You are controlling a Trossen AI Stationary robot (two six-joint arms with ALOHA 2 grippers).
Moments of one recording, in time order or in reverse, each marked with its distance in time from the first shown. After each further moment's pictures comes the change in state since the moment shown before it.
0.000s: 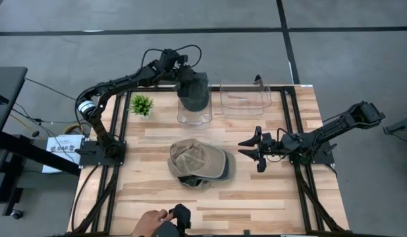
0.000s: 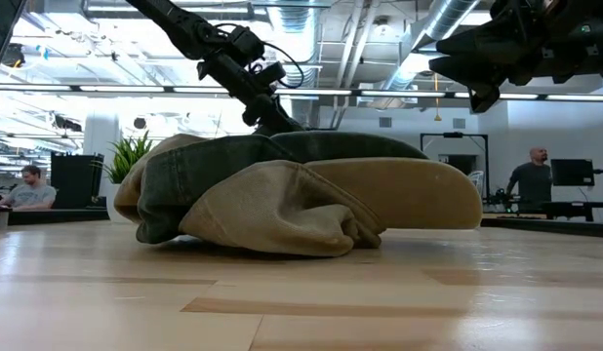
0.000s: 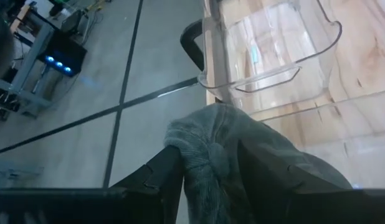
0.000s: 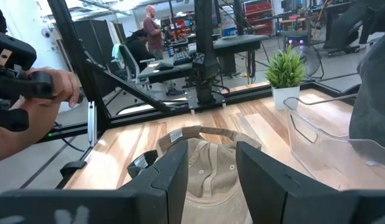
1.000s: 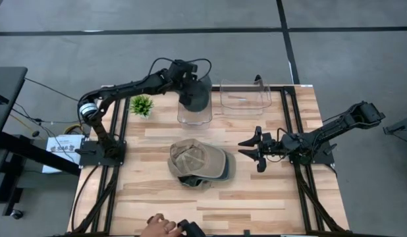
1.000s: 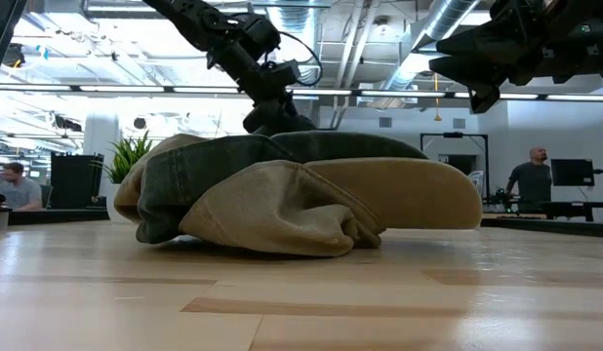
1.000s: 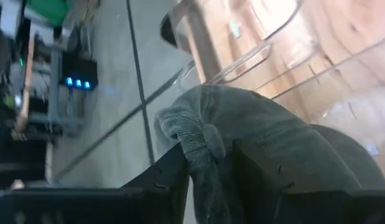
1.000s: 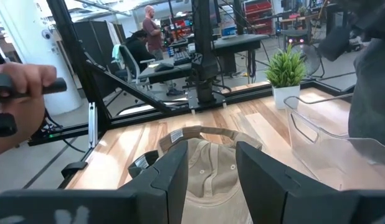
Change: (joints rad) left arm -0.158 0.000 0.000 -0.037 -0.242 0.277; right arm 0.000 0.000 0.000 0.000 0.000 0.009
